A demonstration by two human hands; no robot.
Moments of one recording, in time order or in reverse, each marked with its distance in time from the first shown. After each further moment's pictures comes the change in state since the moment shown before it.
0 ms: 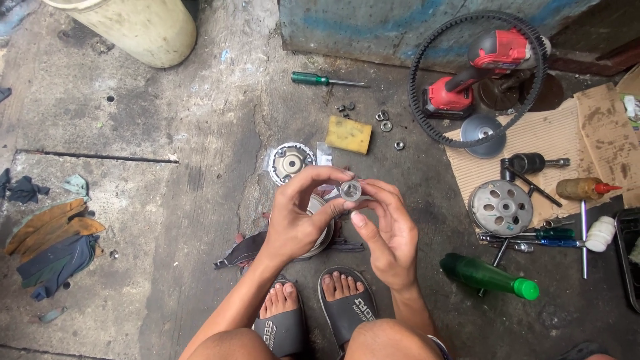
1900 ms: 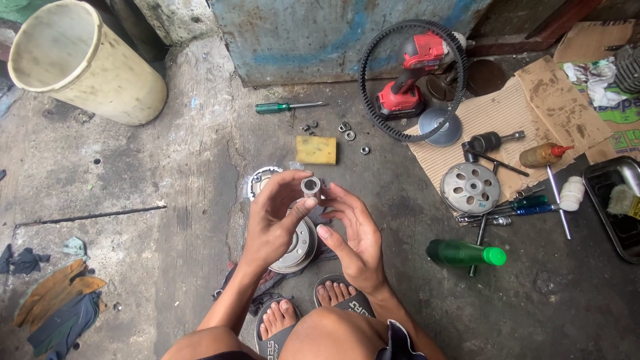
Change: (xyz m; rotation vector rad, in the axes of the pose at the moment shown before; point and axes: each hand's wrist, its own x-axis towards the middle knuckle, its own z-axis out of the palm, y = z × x) left_hand 0.006 0.018 0.024 -0.020 -0.094 -0.127; right_hand -0.022 -0.016 -0.006 0.151 0.115 0.043
